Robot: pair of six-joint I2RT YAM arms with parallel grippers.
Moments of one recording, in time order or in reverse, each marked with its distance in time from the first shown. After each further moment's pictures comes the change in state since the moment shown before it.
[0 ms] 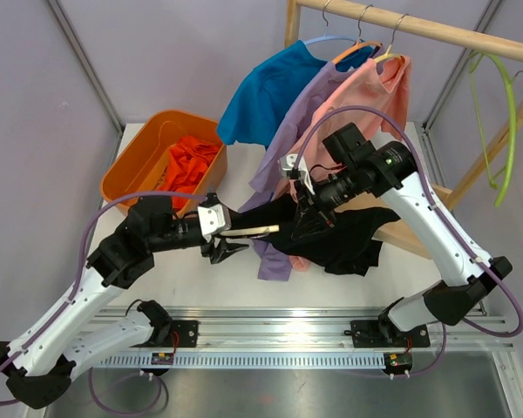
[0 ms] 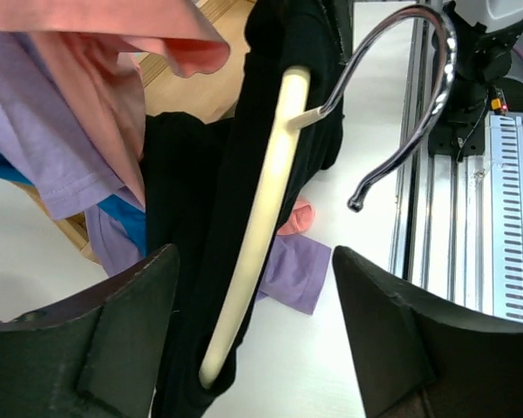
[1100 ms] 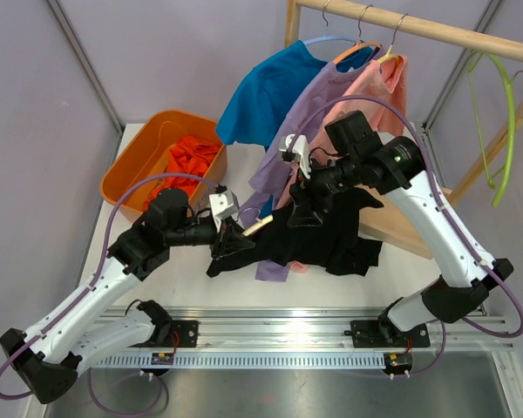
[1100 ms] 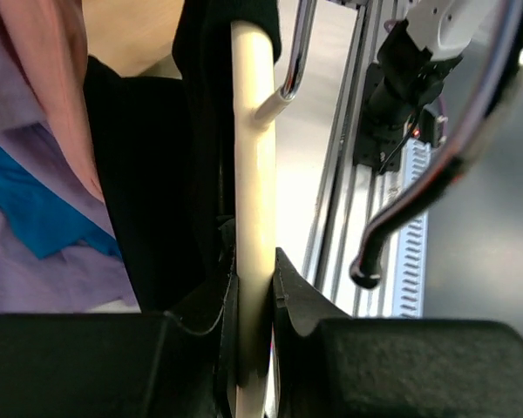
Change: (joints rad) left arm 0.041 0.069 -0.103 0.094 0.122 -0.266; right arm 0.028 0.036 0.112 0.068 0.234 0.167
